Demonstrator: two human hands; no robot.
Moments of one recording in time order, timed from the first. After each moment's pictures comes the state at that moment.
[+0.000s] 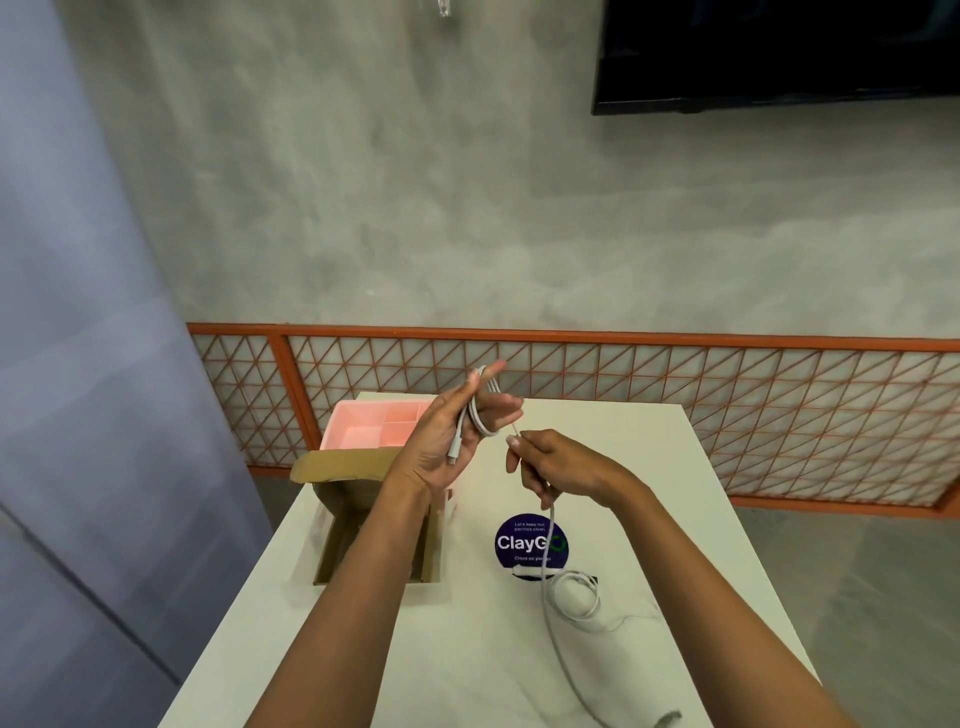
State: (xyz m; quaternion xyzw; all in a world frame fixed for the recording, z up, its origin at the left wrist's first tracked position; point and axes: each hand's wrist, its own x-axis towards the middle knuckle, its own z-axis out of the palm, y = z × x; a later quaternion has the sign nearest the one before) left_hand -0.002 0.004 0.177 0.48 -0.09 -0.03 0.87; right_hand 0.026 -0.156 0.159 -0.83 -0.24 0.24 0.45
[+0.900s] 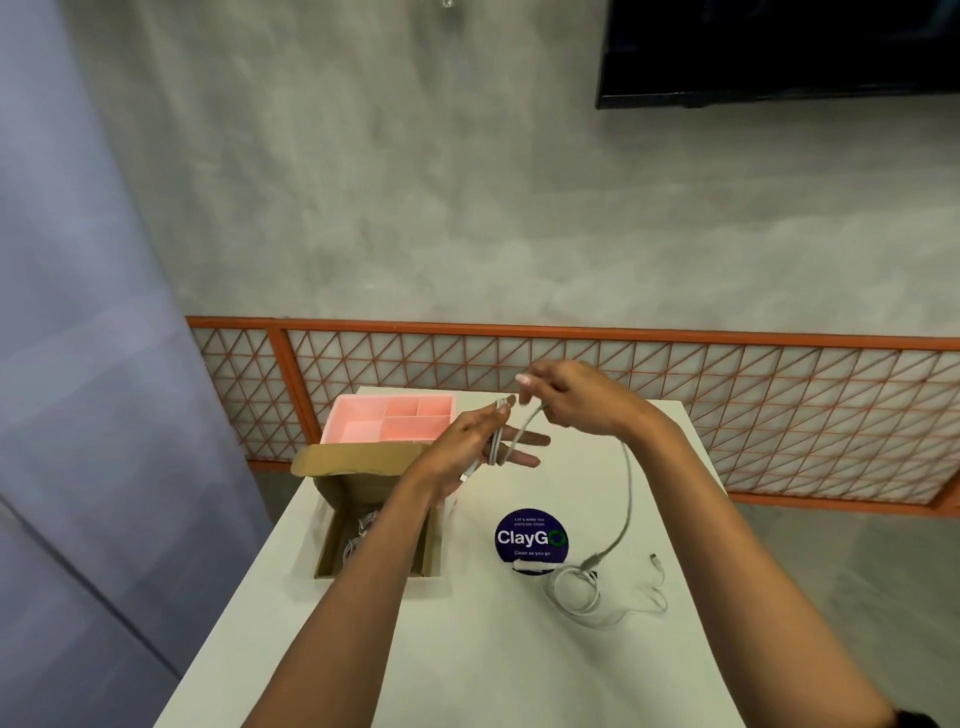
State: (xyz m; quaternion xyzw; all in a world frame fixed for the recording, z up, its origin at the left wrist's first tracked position) left_hand -0.006 -0.001 0.162 0.71 -0.07 -0.10 0.69; right_hand 0.024 -0.163 0.234 -0.90 -0.29 0.05 0.32
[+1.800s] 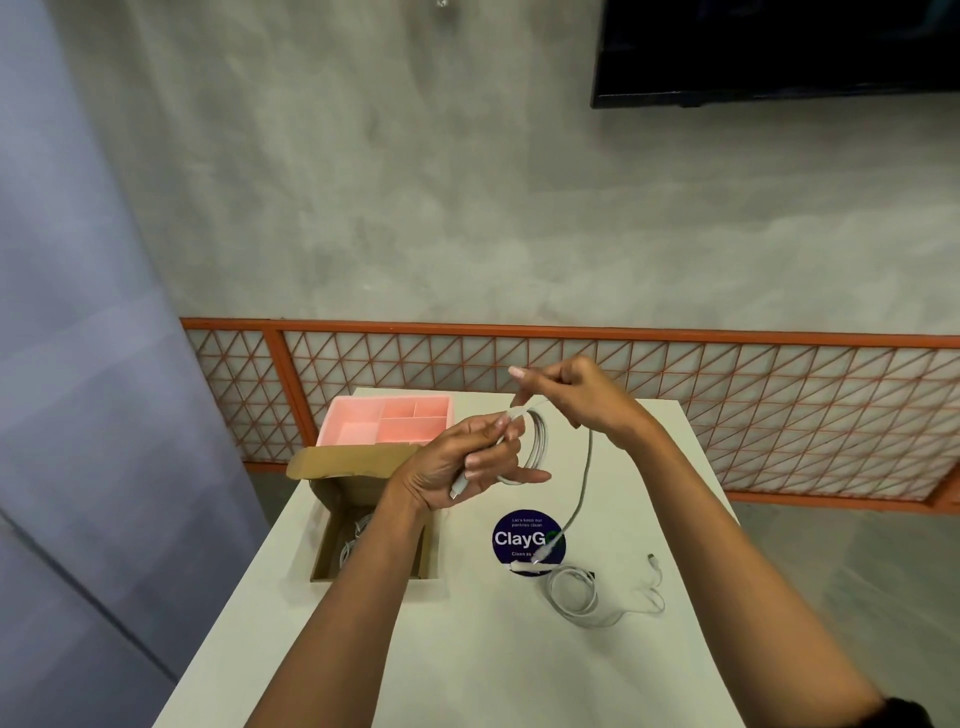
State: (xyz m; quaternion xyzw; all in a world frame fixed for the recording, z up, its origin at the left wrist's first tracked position) left_hand -0.011 0.007 0.158 0.45 -0.26 -0.27 0.81; right_hand 0.038 -0.167 0.214 -0.83 -0.24 0.06 0.50
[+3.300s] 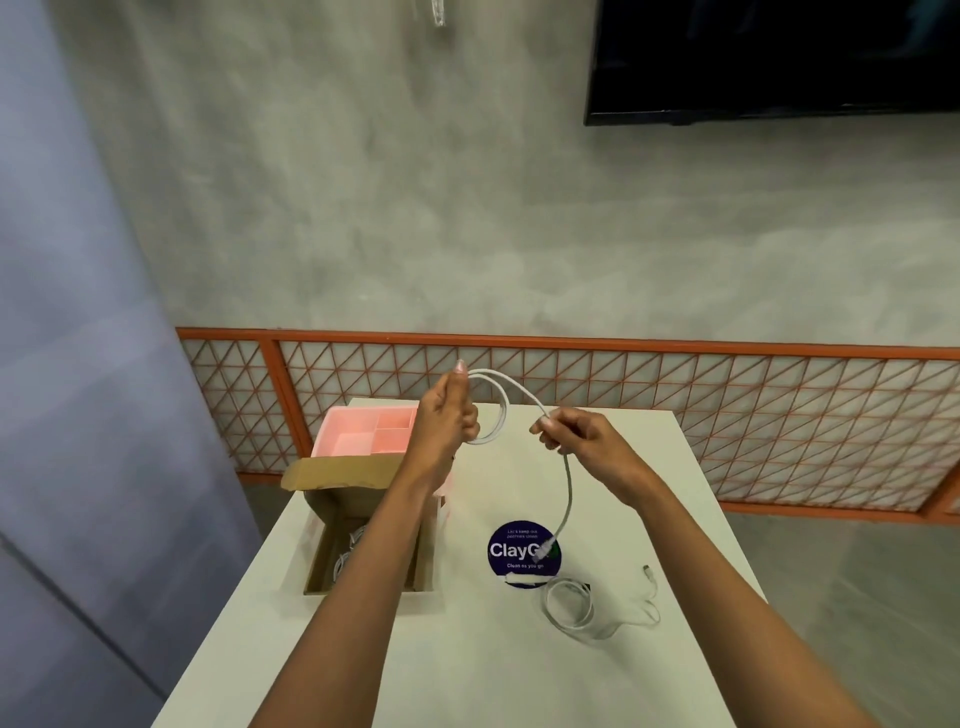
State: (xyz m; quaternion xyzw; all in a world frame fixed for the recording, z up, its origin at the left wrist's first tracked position) left_hand 0.011 0.001 0.176 0.63 -0.01 0.12 0.77; right_hand 0.046 -0.190 0.152 -0.79 -0.20 0.08 0.58
